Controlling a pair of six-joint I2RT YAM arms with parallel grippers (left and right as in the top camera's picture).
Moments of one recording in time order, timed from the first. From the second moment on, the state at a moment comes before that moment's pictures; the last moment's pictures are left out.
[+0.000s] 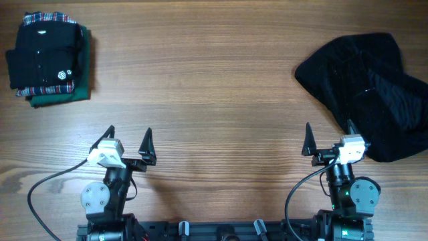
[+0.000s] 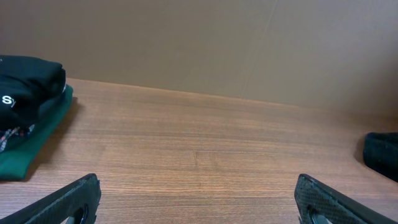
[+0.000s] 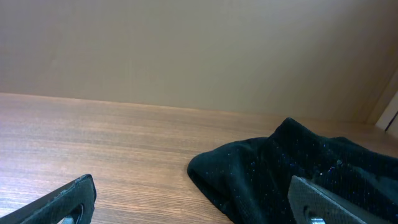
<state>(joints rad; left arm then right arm) 0.10 0.01 0.01 -0.05 0.25 -0.19 -0.13 0.02 0.01 0.01 -0.18 -0.07</state>
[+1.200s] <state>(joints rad) 0.10 0.49 0.45 -0.11 0.44 -0.30 -0.13 0.39 0.31 0.02 -0.32 0.16</state>
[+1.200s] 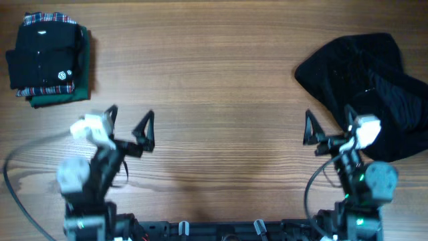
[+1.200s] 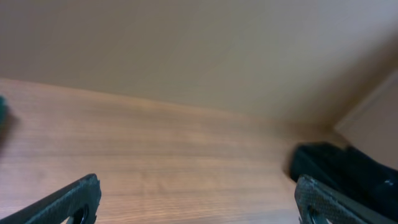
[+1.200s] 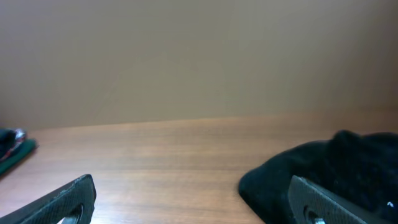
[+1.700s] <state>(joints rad) -0.05 1.39 1.31 -0.76 0.57 -0.17 -0.13 1.27 1.26 -0.84 -0.50 0.00</state>
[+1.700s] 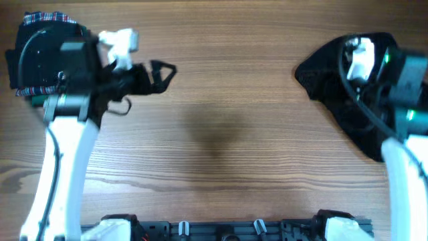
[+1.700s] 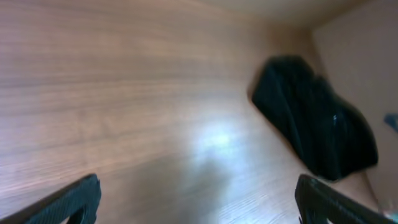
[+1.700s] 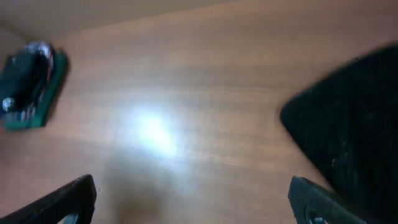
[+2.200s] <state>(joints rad) -0.50 1.66 1.56 -0.74 0.45 -0.12 -0.18 1.41 1.36 -0.96 -0.33 0.24</state>
